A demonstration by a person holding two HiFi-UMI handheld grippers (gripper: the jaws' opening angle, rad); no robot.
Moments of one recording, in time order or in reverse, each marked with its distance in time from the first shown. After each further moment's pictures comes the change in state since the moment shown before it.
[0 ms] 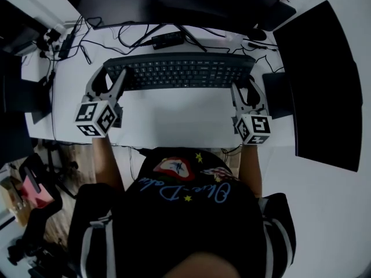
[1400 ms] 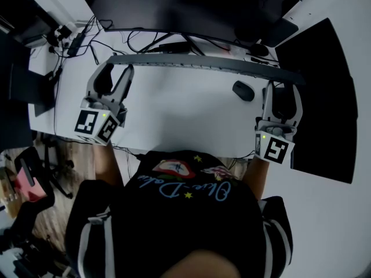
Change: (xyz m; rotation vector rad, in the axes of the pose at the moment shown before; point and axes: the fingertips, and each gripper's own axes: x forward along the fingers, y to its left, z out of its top) left arm -0.029 -0.043 0.077 0.080 -0.233 -0.062; right arm -0.065 -0.020 0.175 -0.464 -0.468 -0.195
